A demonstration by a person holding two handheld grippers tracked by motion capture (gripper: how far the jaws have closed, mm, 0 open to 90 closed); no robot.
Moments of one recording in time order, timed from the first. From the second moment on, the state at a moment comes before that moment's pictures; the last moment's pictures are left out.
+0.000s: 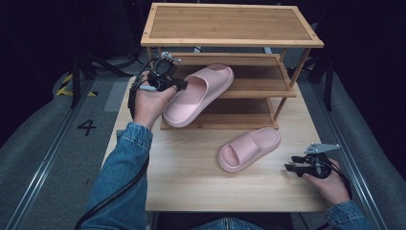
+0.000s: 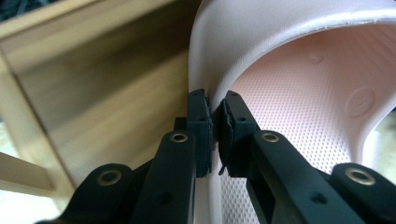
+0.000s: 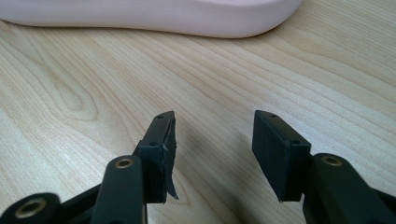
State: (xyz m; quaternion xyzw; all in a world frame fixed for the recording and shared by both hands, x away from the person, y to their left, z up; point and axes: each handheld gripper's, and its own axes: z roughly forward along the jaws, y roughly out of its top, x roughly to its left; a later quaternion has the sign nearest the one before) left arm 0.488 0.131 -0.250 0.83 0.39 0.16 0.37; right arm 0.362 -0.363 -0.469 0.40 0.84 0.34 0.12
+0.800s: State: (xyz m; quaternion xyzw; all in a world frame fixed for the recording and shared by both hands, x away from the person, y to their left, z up) left arm 0.524 0.120 -0.263 0.80 0.43 0.21 0.36; right arm 0.358 -0.362 -0.470 0.39 0.85 0.35 0.12
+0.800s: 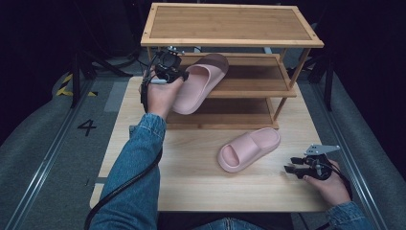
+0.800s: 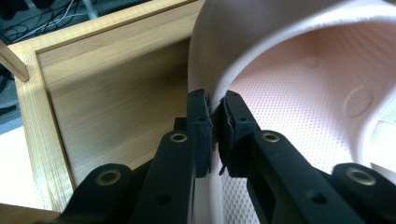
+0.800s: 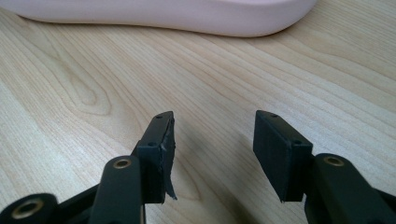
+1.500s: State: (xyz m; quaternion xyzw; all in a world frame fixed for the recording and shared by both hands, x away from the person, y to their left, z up) left arm 0.512 0.121 -0.257 0.79 0.42 0.22 0.39; right arm 0.358 -0.357 -0.472 0.39 0.85 0.34 0.11
